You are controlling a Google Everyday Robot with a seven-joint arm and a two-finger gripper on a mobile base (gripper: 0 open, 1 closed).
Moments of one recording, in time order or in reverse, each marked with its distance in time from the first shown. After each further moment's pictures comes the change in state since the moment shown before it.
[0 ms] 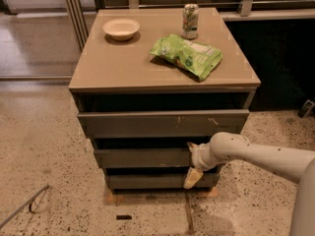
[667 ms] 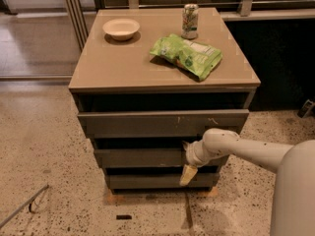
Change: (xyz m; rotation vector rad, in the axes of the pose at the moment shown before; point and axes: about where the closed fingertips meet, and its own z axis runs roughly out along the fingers) arm -0.010 -0.014 0.034 -0.044 -0.009 -0.042
